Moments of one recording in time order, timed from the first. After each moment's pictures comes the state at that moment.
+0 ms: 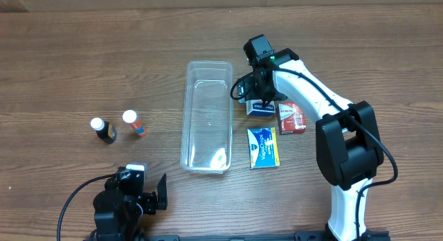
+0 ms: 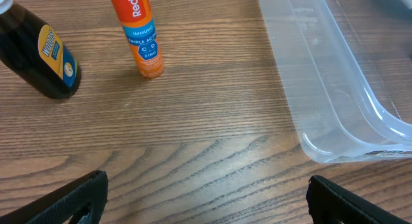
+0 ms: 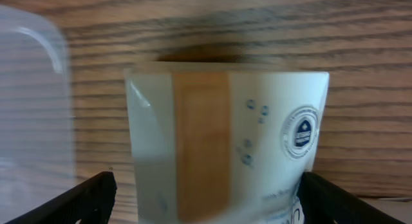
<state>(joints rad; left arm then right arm) 0.04 0.01 0.23 -0.87 0.15 0.05 0.41 2.13 1.65 -0.90 0.01 0.34</state>
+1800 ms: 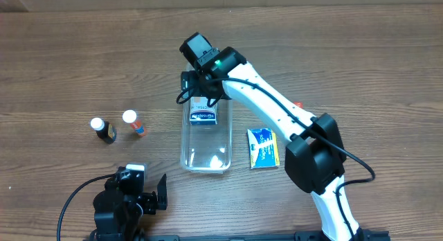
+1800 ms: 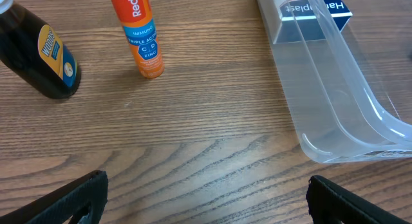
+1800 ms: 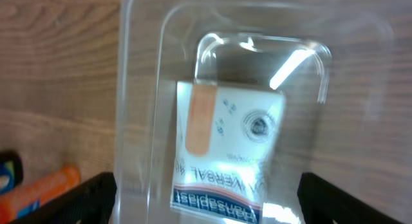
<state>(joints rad) 0.04 0.01 0.23 -0.87 0.15 0.05 0.69 2.23 2.07 -1.05 -0.01 0.65</state>
